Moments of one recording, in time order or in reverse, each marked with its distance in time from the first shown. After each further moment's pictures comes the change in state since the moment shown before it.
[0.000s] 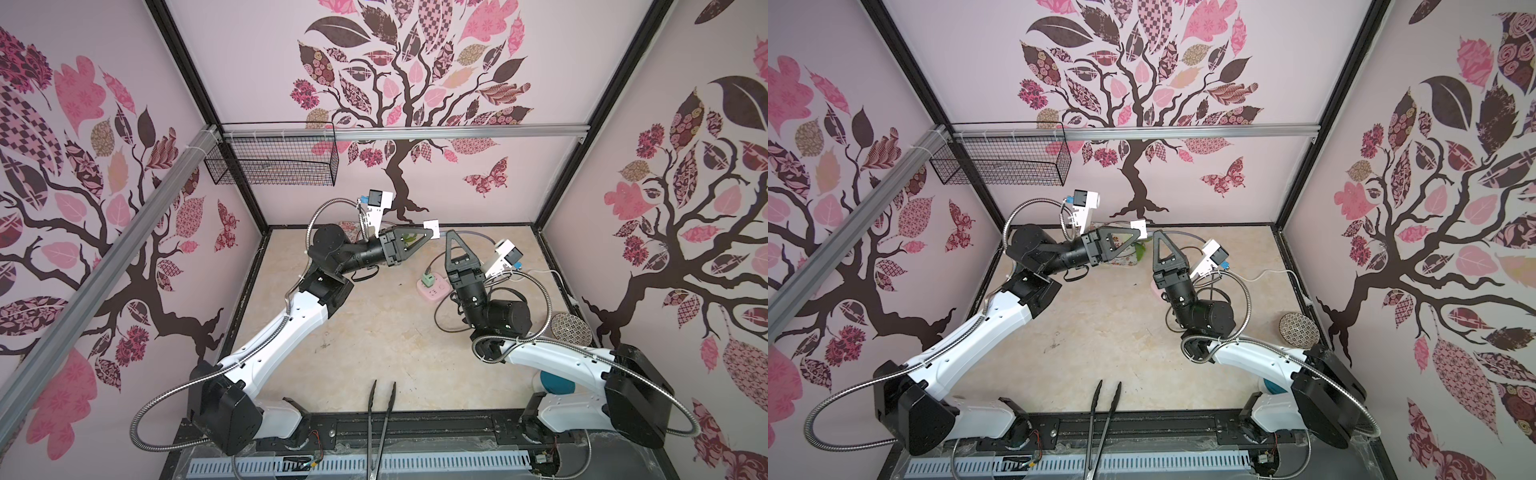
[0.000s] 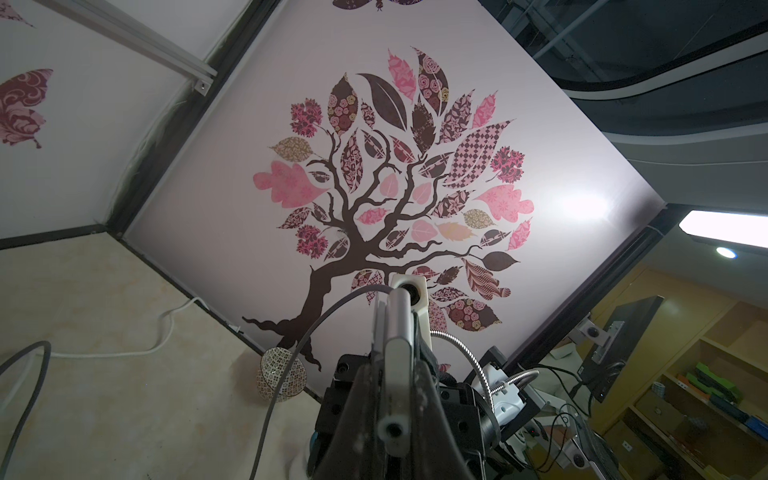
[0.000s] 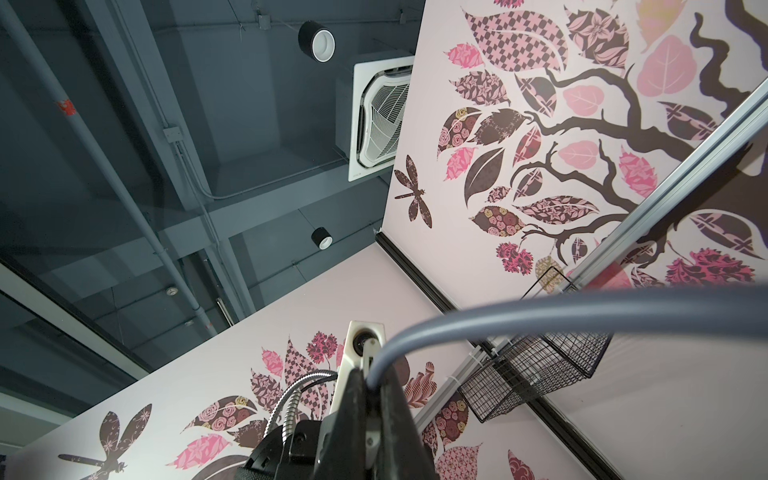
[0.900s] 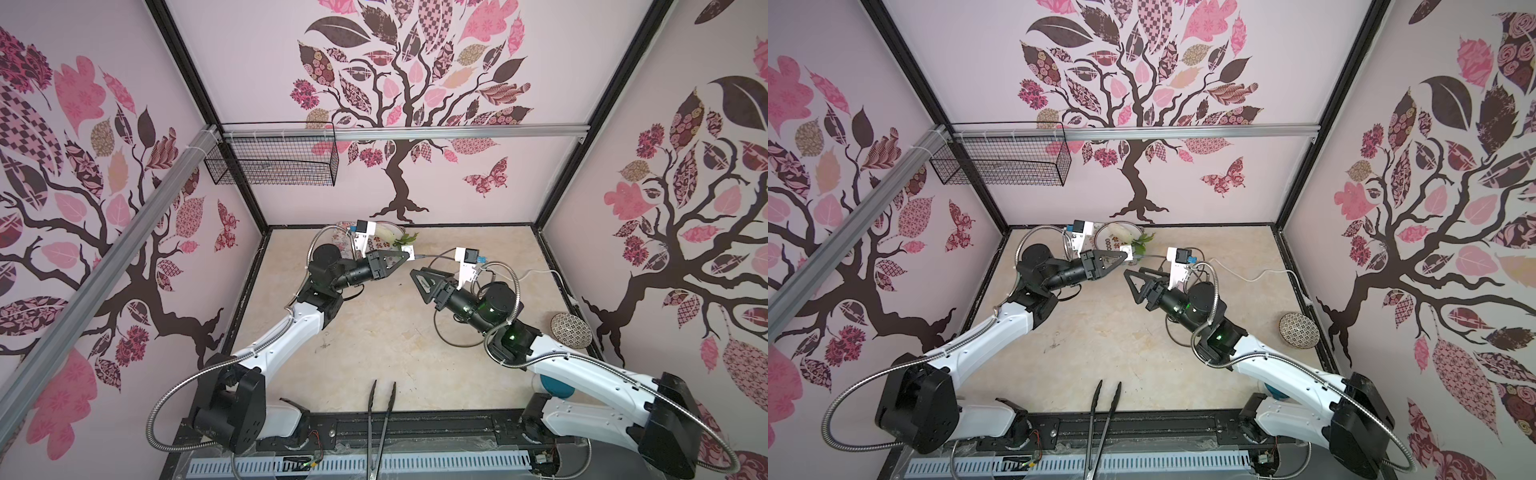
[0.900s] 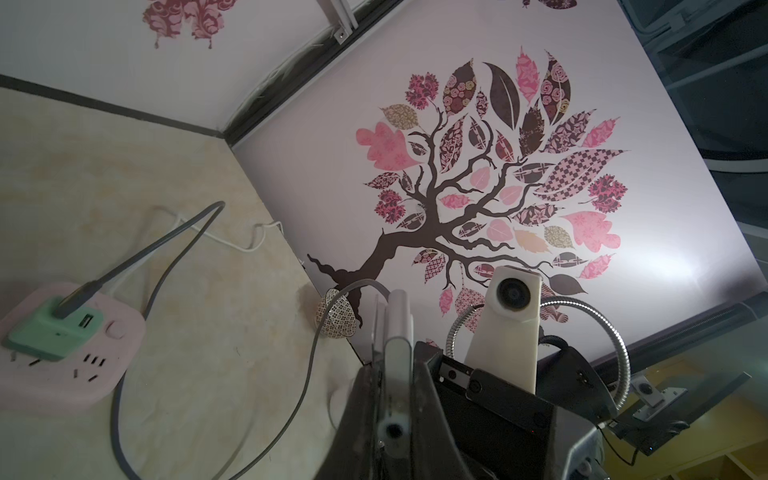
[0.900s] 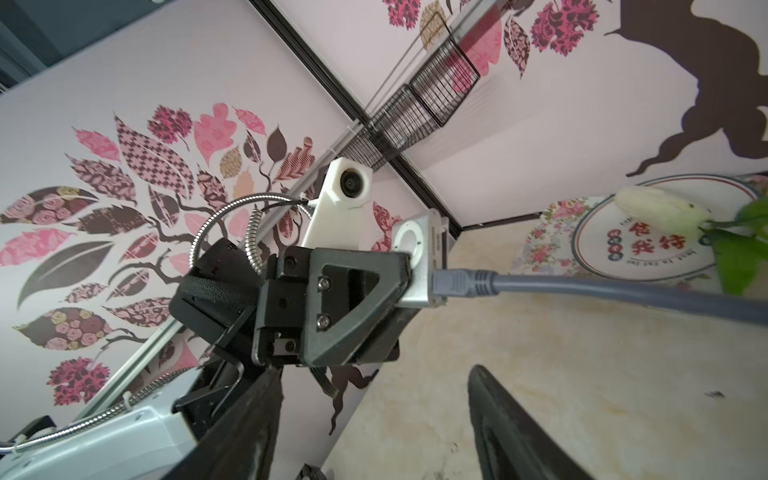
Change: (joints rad) left arm 0.153 -0.034 -0.350 0.042 0.026 -0.069; right arm -0.037 -0.239 0.002 -0.993 -0.277 -0.091
